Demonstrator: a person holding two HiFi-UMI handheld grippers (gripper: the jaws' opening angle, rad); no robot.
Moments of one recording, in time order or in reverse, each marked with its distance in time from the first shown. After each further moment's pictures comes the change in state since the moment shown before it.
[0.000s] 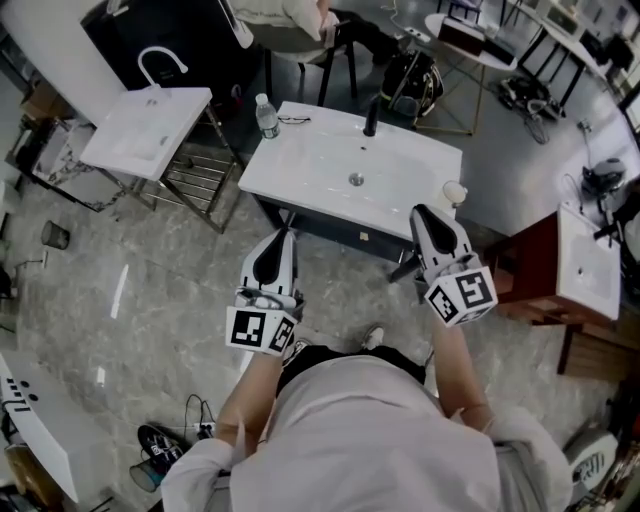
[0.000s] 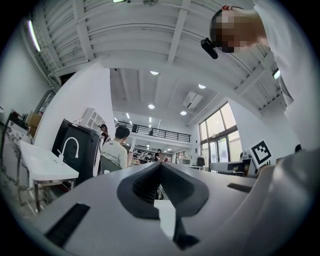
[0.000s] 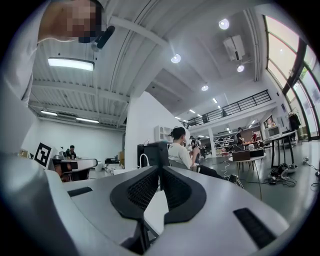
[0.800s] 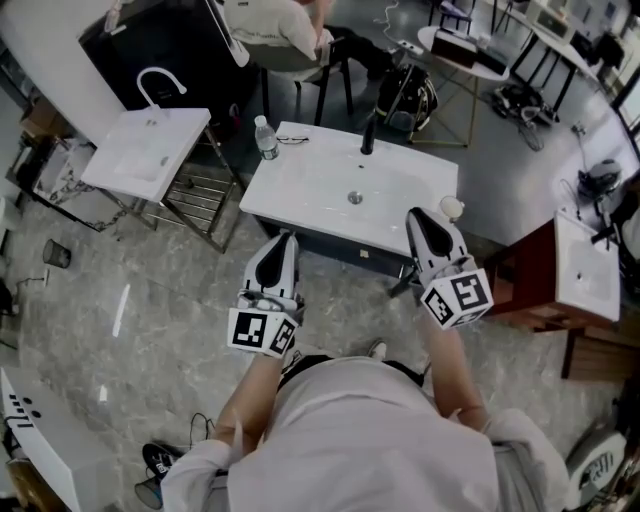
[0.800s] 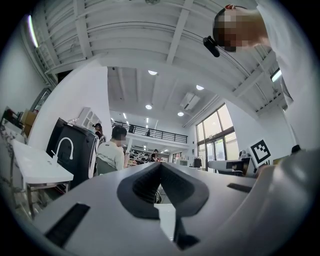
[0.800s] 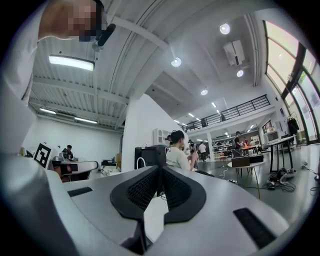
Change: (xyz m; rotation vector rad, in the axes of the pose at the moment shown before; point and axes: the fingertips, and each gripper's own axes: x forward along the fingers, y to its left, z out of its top) left arm 0.026 0.011 0.008 0.001 -0.008 -0.040; right arm 0.023 -0.005 0.017 -0.021 -0.038 -0.021
